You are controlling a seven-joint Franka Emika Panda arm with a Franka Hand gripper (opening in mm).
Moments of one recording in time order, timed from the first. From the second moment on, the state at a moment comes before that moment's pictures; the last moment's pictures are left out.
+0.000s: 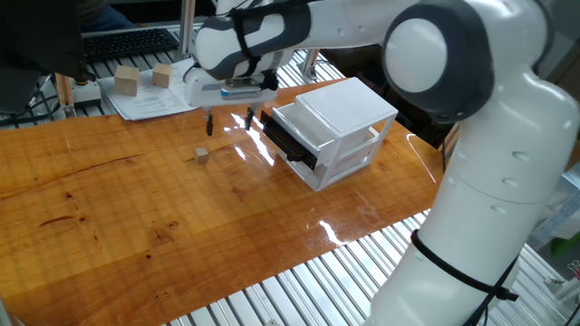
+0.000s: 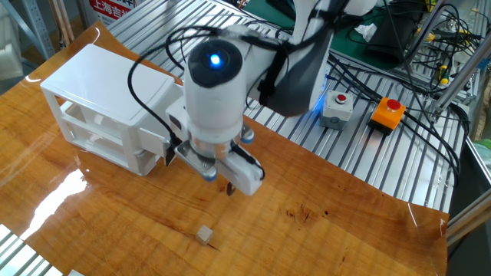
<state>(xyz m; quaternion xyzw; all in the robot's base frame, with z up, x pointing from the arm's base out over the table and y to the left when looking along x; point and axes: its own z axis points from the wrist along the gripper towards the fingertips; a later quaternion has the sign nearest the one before) 0.563 0.022 0.205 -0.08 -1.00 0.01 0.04</state>
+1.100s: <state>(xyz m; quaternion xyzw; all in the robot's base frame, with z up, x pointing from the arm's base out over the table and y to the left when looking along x) 0.594 0.046 0.167 -0.11 -0.99 0.01 0.03</state>
